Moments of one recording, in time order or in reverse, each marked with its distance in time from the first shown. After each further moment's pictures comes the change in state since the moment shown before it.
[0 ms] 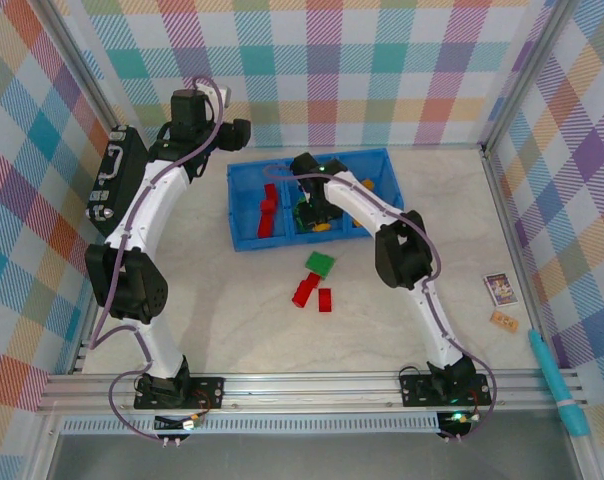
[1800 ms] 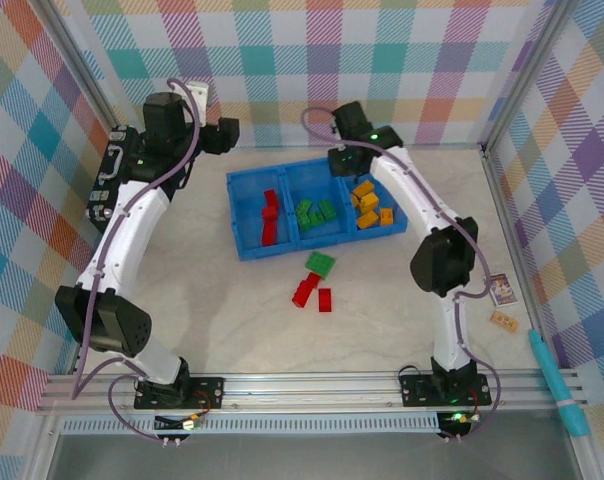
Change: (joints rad) left arm -0.001 -0.254 -0.132 -0.014 0.008 -0.027; right arm -0.165 -0.309 -0.023 0.166 0.063 -0.049
